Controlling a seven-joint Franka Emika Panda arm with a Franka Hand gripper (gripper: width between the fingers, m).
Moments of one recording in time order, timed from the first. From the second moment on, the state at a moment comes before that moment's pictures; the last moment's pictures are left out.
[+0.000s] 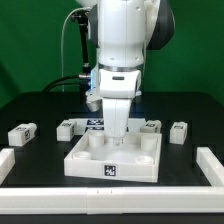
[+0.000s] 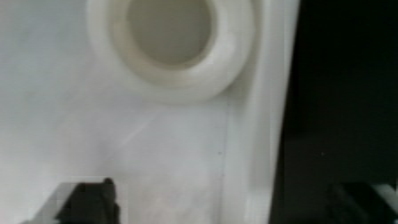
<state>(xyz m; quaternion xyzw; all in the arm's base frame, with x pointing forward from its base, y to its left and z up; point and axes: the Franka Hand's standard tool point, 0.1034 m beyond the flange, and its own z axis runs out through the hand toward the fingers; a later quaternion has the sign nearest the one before) 0.423 0.001 0.016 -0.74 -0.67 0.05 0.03</state>
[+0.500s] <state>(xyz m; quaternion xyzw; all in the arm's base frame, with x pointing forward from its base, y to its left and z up) 0.422 0.000 0.014 -0.74 -0.67 0.05 0.03</state>
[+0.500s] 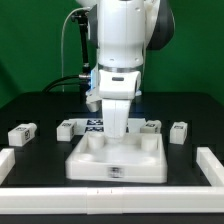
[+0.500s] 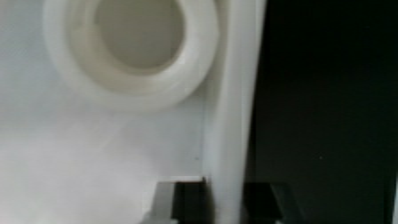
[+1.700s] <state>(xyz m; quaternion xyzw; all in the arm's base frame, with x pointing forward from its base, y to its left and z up) 0.470 0.032 0.014 -0.72 -0.69 0.02 0.02</state>
